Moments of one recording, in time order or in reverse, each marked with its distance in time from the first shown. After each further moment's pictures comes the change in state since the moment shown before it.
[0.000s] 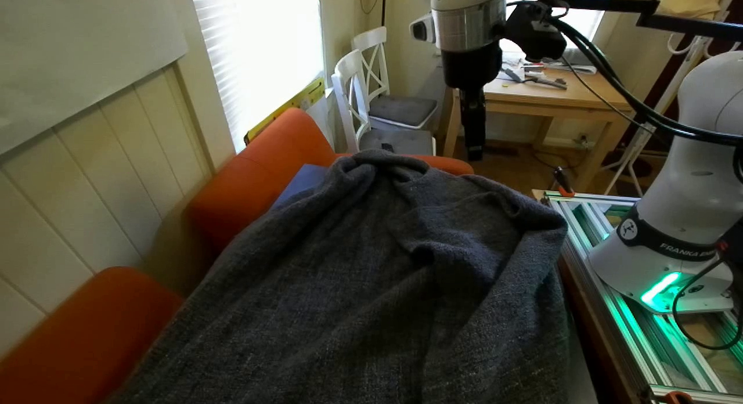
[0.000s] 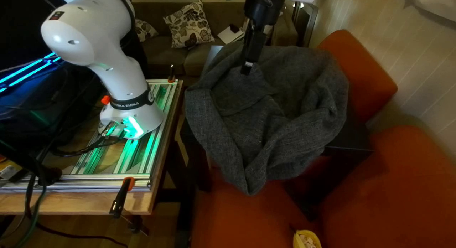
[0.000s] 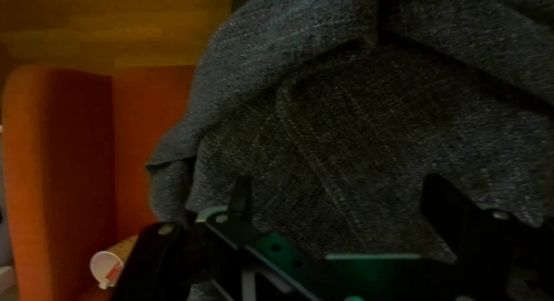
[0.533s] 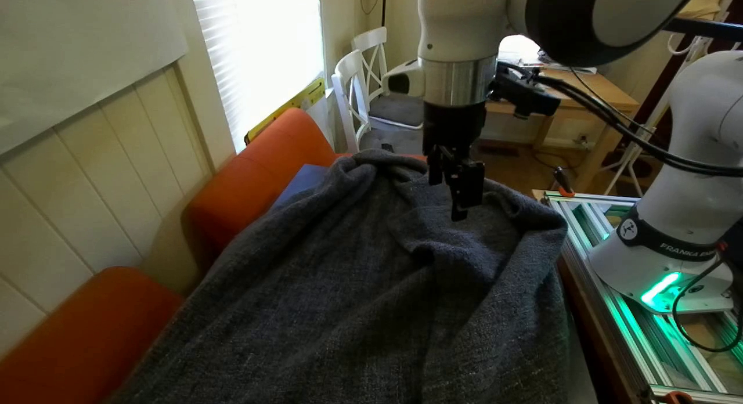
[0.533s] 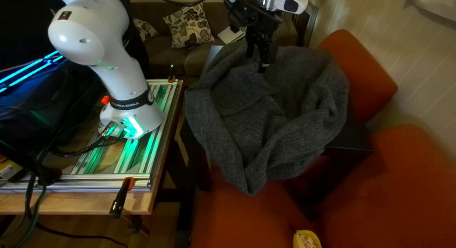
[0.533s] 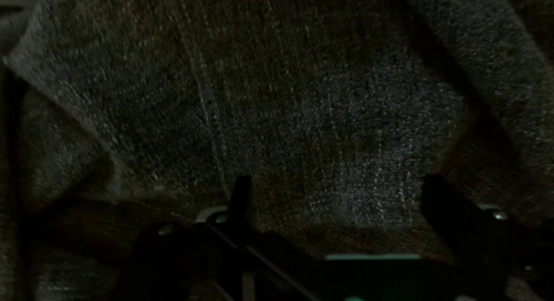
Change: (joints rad) arm 0.160 0.100 0.005 -0.063 0.124 0.312 -0.283
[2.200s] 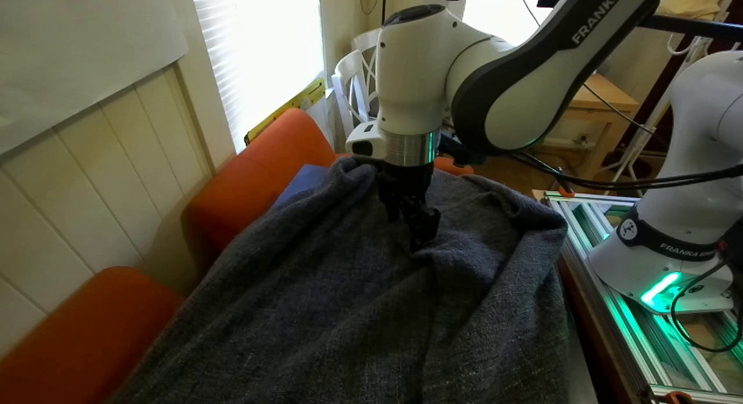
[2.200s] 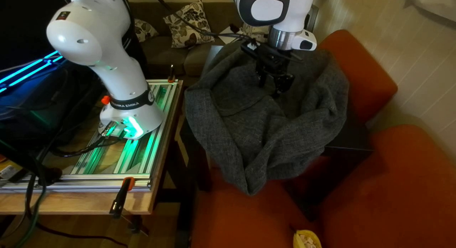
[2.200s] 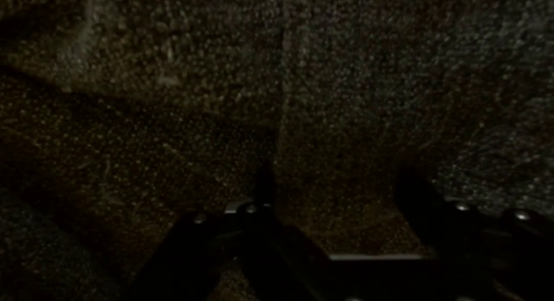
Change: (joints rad) arm -0.040 0.313 -0.002 0.057 -0.005 0.312 -0.338
